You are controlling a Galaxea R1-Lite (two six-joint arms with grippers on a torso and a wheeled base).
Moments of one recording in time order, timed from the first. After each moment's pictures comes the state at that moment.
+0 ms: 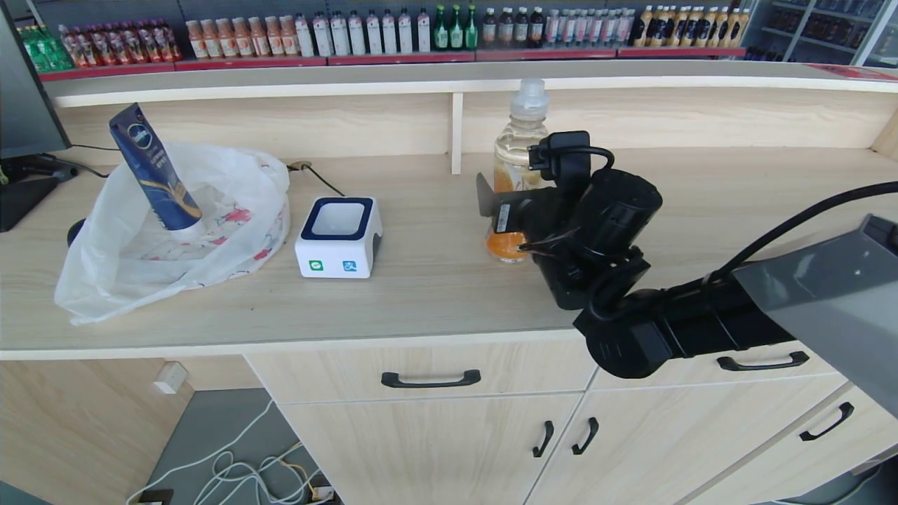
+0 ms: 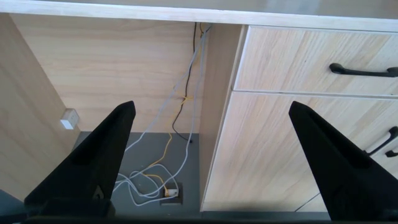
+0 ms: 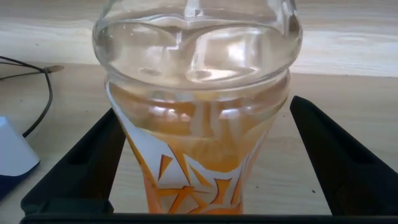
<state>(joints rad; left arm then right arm) 0.00 0.00 0.00 0.00 0.00 0.01 0.62 2.15 -1.31 -1.19 -0.42 -0.18</state>
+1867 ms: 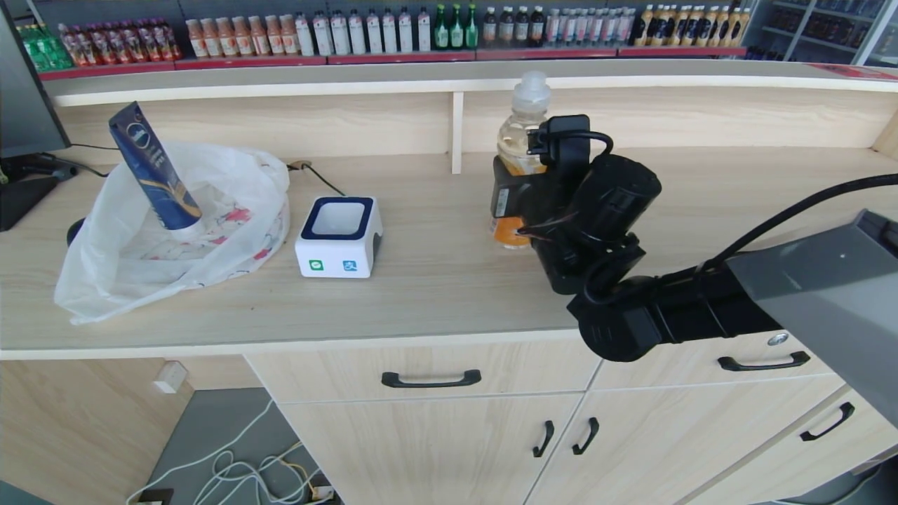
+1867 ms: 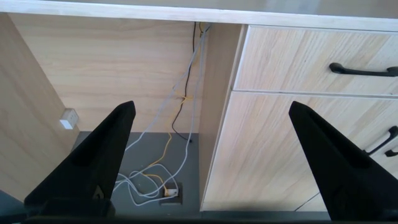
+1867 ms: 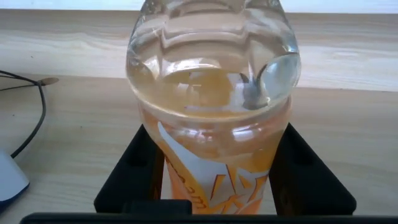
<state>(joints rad) 0.00 0.00 0.00 0.00 0.00 0.01 0.61 2.17 -1.41 -1.18 -0.42 -0.21</state>
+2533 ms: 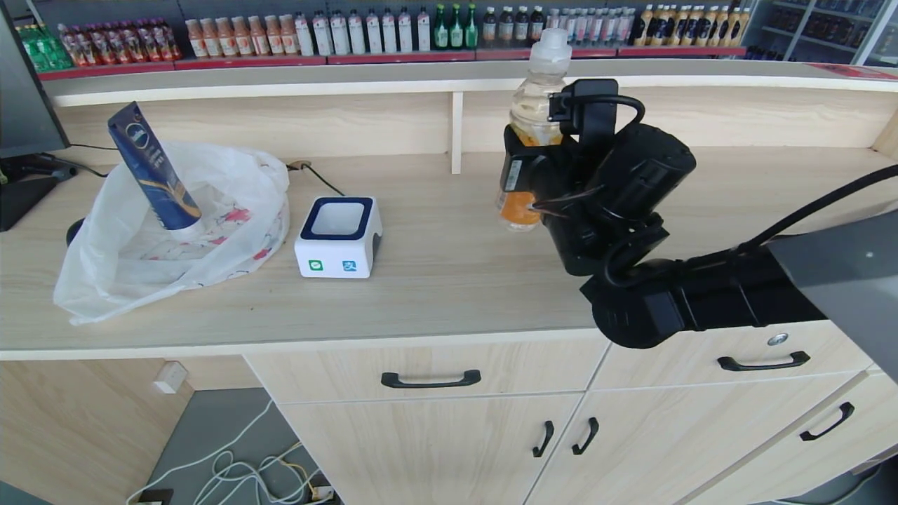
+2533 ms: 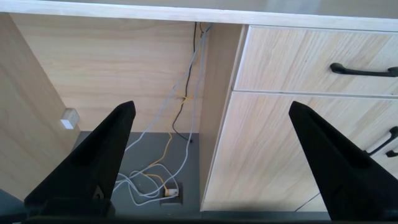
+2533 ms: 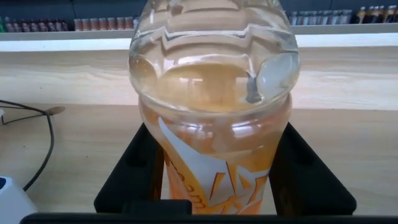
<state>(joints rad) 0.00 0.00 0.00 0.00 0.00 0.01 0.61 2.11 -1.43 -1.19 -0.41 -0.21</state>
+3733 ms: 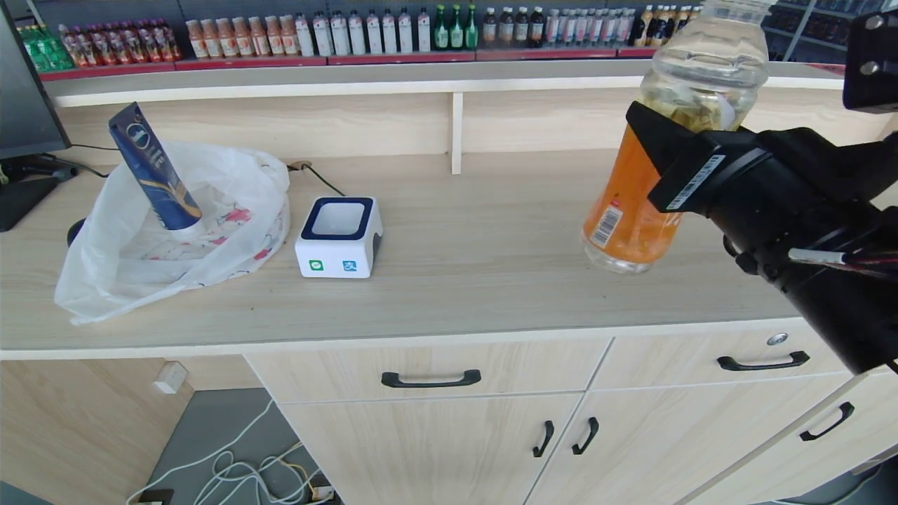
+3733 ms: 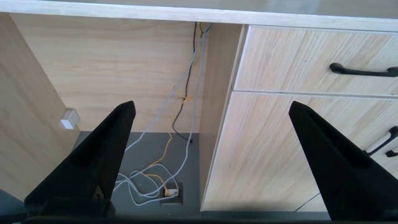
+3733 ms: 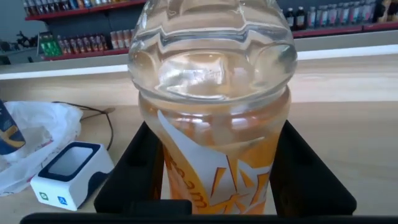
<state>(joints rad) 0.00 0.00 0.00 0.00 0.00 0.01 0.71 1.51 -0.77 -1.19 -0.40 -0.11</state>
